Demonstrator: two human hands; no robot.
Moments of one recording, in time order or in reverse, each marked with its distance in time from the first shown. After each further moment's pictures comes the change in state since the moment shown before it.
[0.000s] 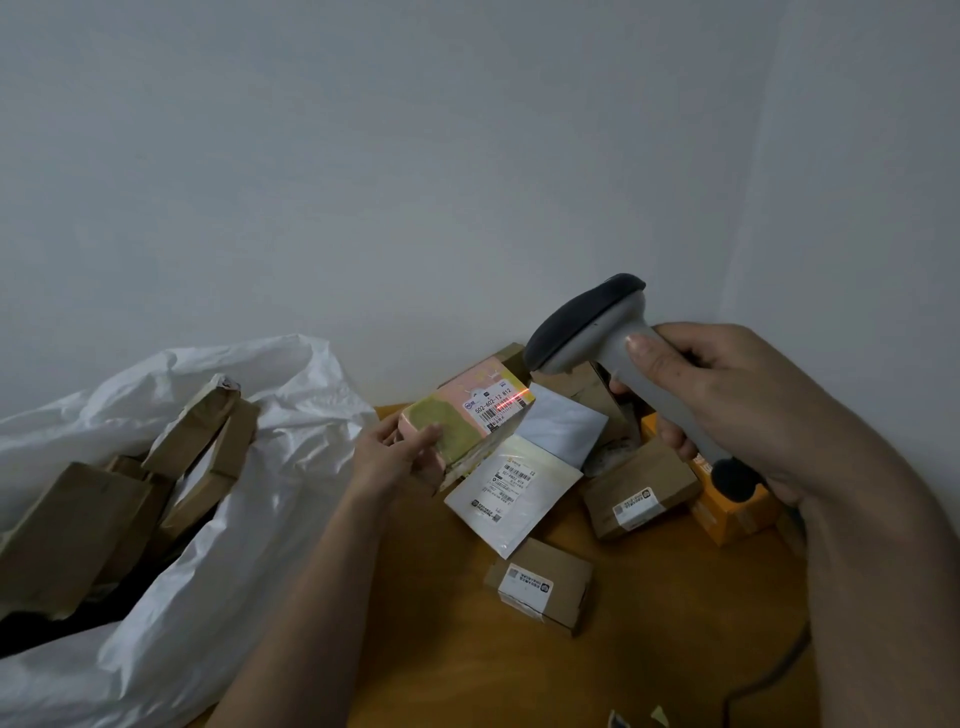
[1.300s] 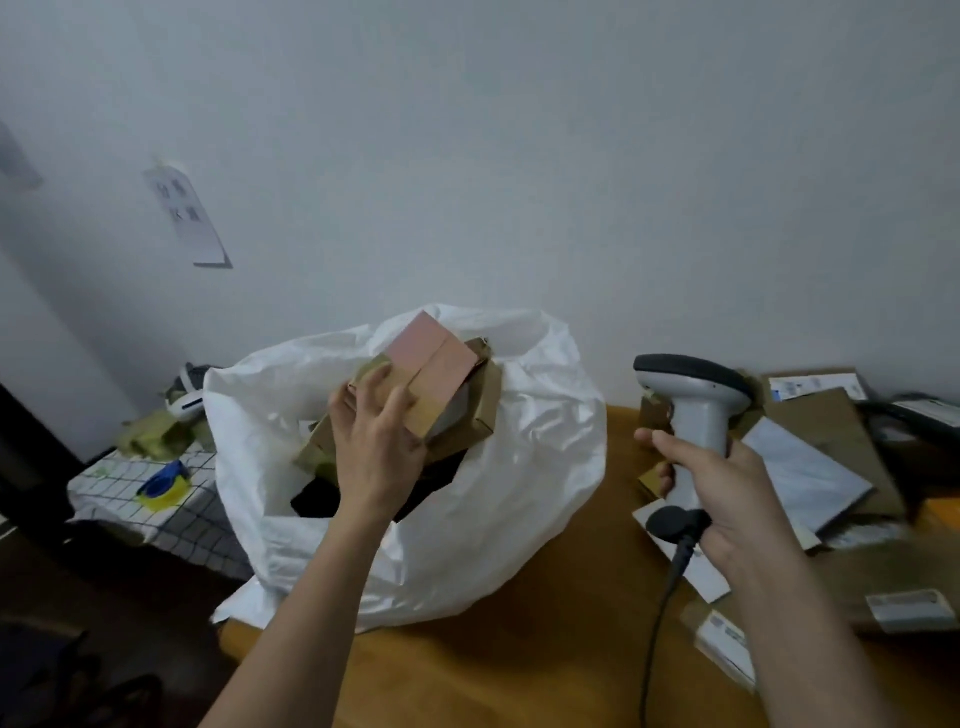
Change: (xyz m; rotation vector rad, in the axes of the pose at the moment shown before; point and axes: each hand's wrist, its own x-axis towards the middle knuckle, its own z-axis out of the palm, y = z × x) left_hand -0.083 0.071 -0.238 1.358 0.699 0.606; right_hand 0.044 0.006 0.252 0.804 0.018 0.358
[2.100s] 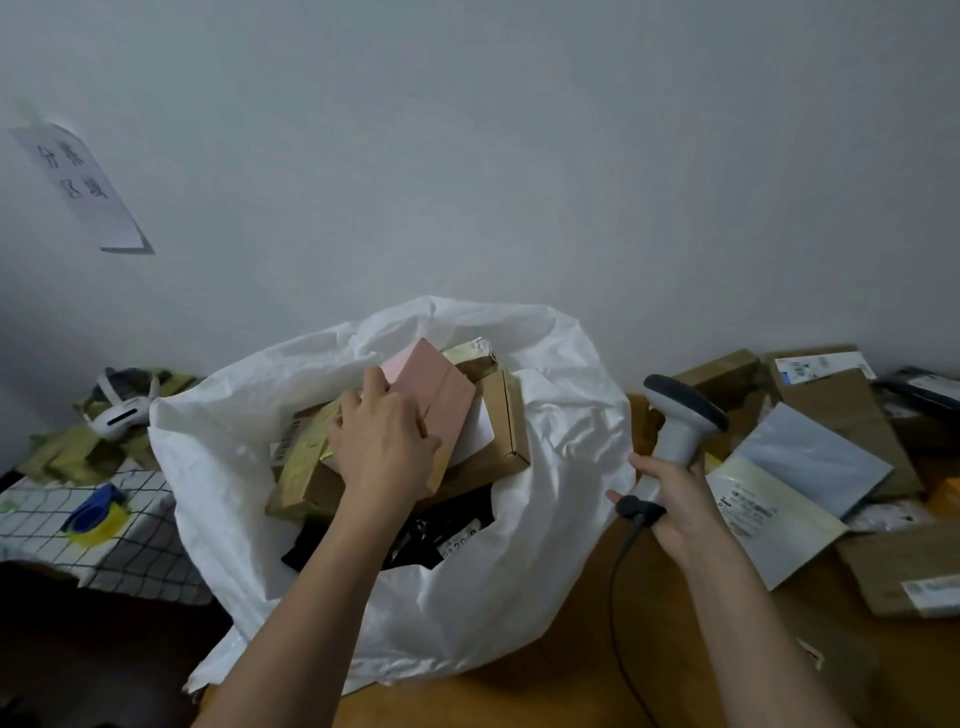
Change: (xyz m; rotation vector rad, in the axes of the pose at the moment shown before) left_hand 0.082 -0.037 0.016 0.187 -0.366 -0.099; right_hand 0.094 0.103 0.068 0.203 0.114 0.178
